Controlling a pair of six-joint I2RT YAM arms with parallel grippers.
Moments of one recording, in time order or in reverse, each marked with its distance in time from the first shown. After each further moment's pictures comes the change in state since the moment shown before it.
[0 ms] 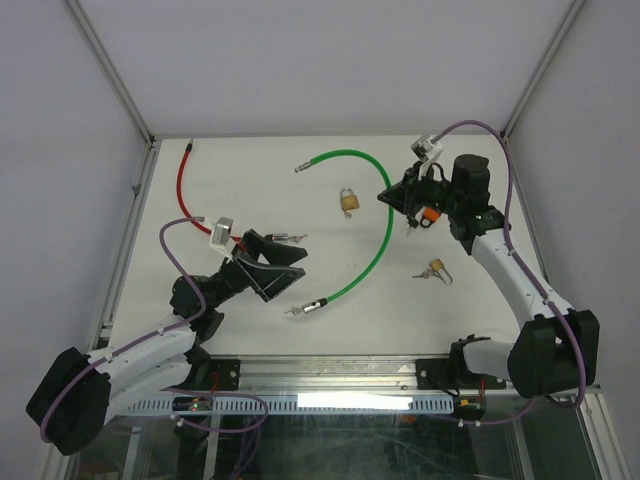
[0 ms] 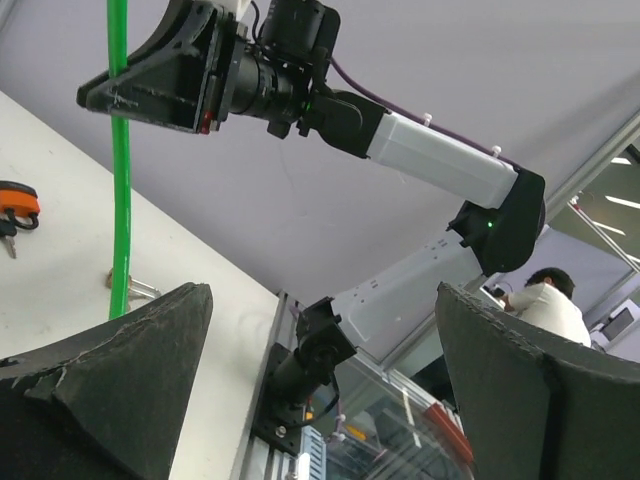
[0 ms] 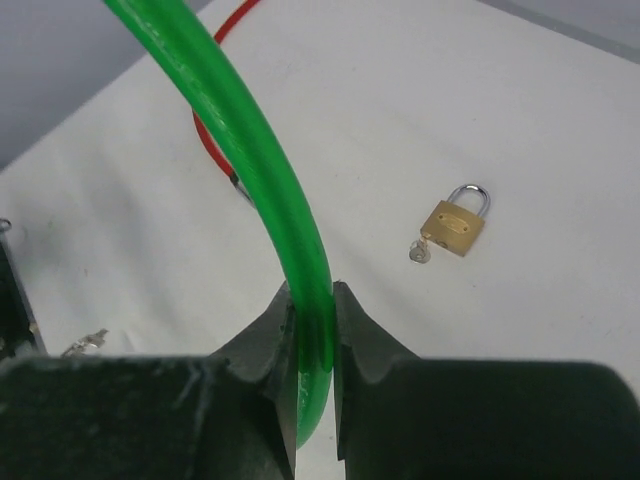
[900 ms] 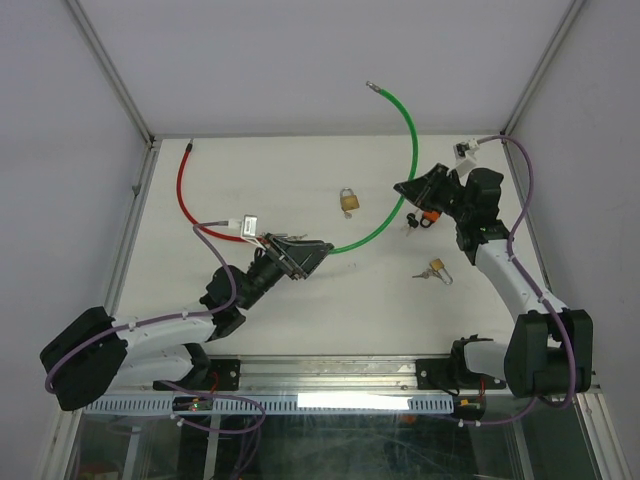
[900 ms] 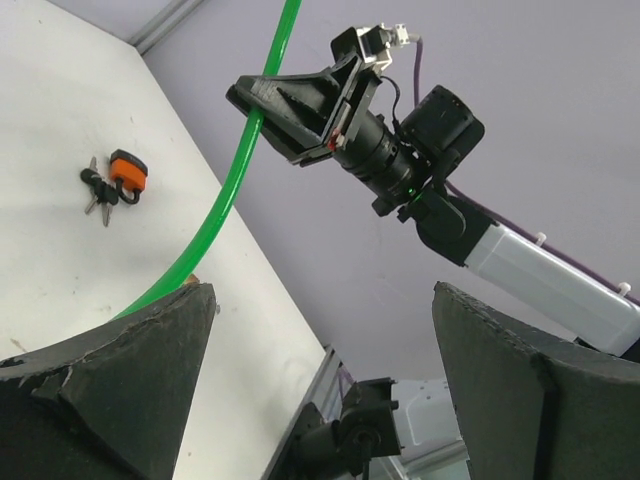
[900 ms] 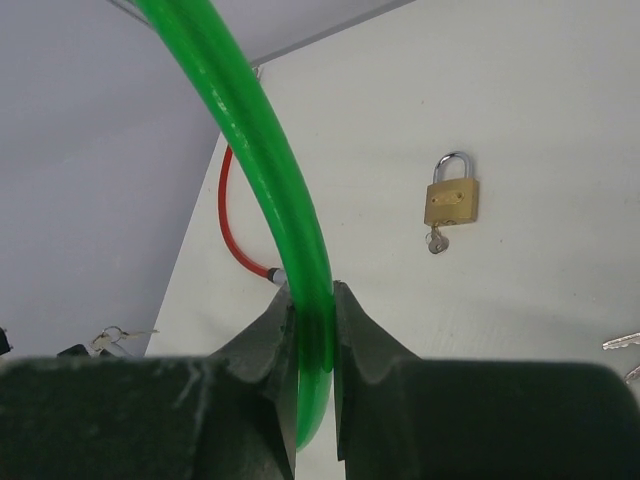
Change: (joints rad) left arm -0.280 0.267 0.105 -0.087 -0.538 0.030; right arm -0.115 -0.025 -0.171 0.287 0.179 0.684
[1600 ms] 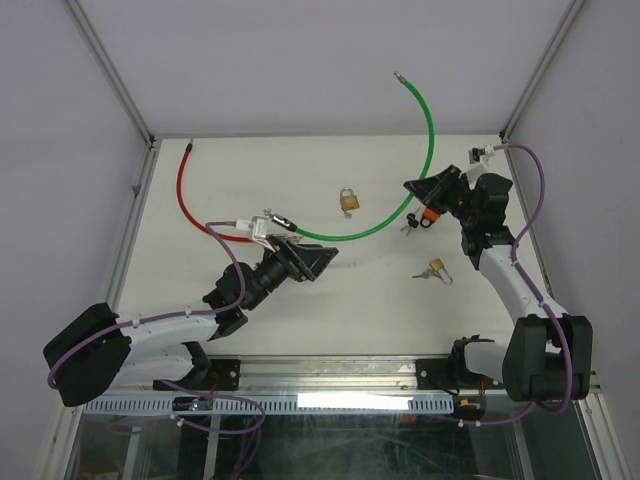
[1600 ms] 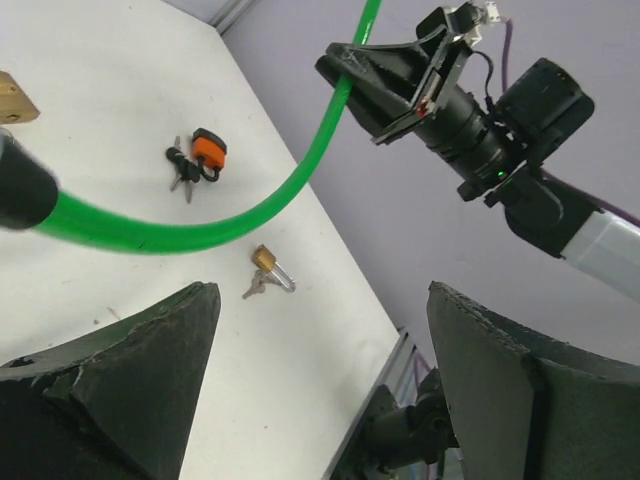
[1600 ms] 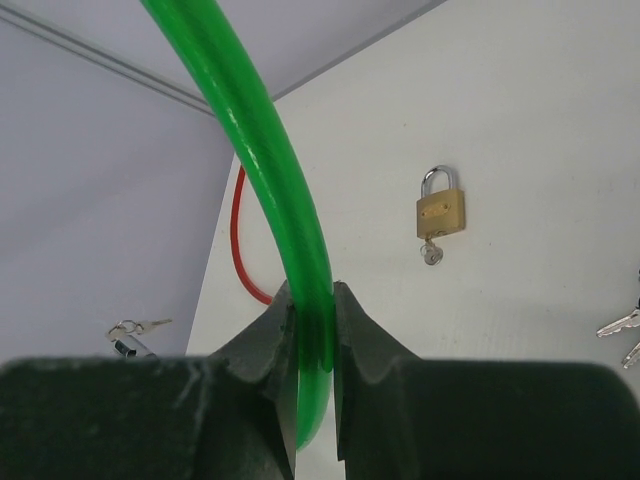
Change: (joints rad) left arm -0.023 -0.011 0.036 -0.167 -0.063 0.114; right arm -0.054 -0.027 -0.048 0.050 0.046 0.119
